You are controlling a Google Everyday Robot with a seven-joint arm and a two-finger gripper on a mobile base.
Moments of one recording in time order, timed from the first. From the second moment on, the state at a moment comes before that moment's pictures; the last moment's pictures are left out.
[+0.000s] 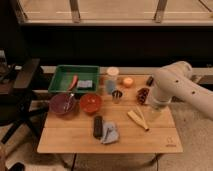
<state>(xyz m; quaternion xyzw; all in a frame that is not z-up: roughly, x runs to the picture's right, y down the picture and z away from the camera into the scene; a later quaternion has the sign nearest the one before) 0.213 0.115 0.692 -0.31 -0.03 0.03 0.95</state>
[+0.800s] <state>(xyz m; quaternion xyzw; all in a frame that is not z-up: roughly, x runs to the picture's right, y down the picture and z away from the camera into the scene) 0.131 0.138 0.692 -0.31 -0.08 0.12 0.94</state>
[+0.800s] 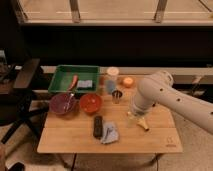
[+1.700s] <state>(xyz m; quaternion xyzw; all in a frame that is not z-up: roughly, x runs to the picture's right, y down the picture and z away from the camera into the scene) 0.032 0.145 0.700 -0.26 -0.16 0.25 0.92</state>
